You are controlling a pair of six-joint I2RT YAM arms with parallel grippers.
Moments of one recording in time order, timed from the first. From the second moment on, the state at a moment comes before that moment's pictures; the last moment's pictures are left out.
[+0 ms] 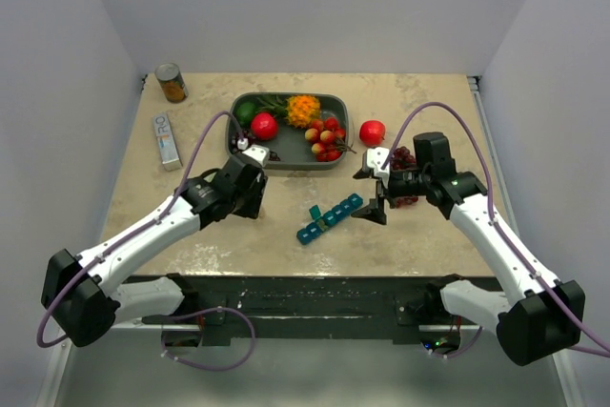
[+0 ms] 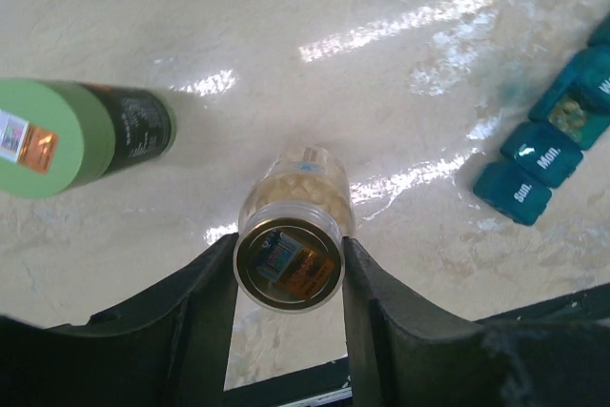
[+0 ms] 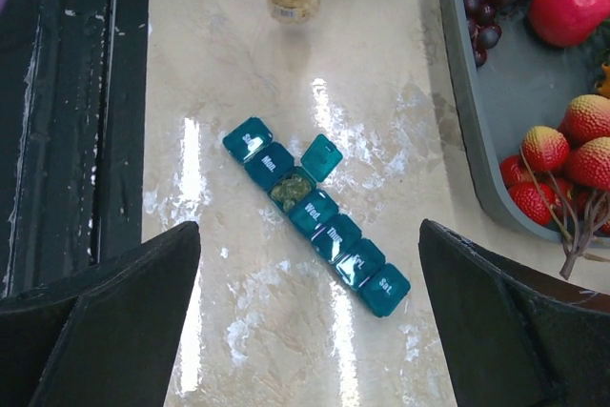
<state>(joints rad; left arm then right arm) -0.70 1.16 0.92 -0.70 -0.24 -0.30 0.31 1.08 0.90 -0.58 -0.96 -0.77</state>
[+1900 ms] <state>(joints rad) -0.62 0.90 0.82 -0.69 -0.05 -0.46 0.31 1.16 0.86 -0.49 -0.91 -0.70</state>
